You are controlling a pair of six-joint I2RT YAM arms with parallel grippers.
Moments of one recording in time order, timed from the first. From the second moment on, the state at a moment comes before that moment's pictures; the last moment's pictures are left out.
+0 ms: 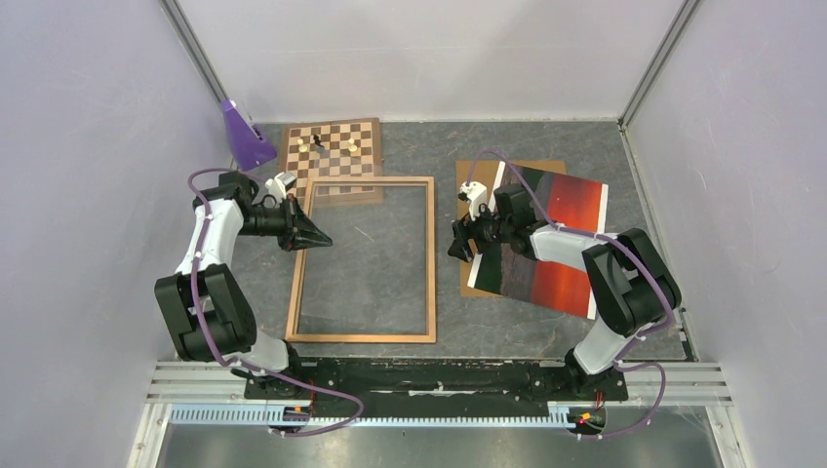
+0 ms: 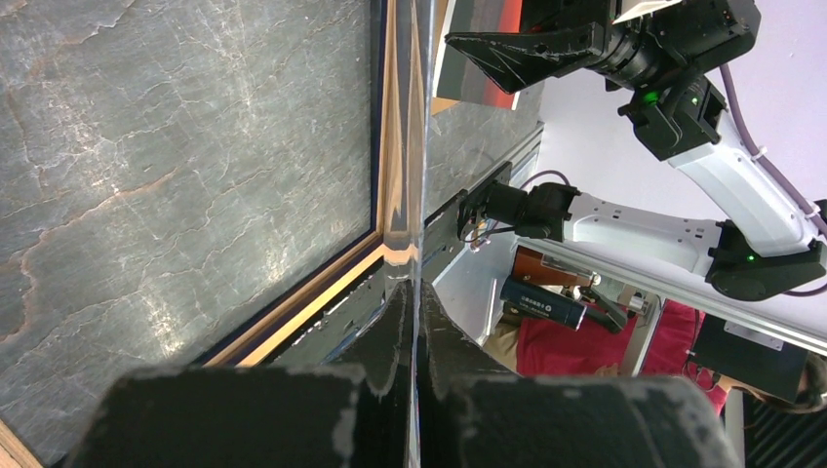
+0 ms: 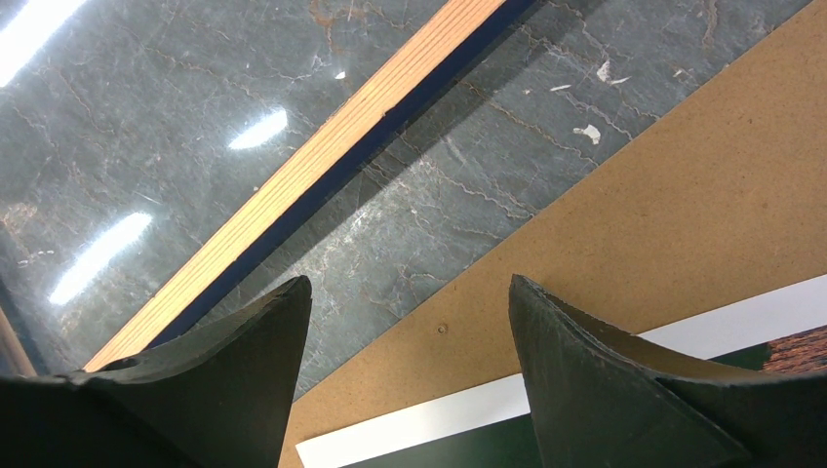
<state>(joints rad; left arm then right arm) 0.25 1.49 1.14 -1.11 1.02 0.03 0.42 1.67 0.82 0.12 -0.52 -0.13</state>
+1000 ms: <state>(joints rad) 0.25 1.49 1.13 -1.11 1.02 0.03 0.47 1.85 0.97 0.14 -0.57 0.02</state>
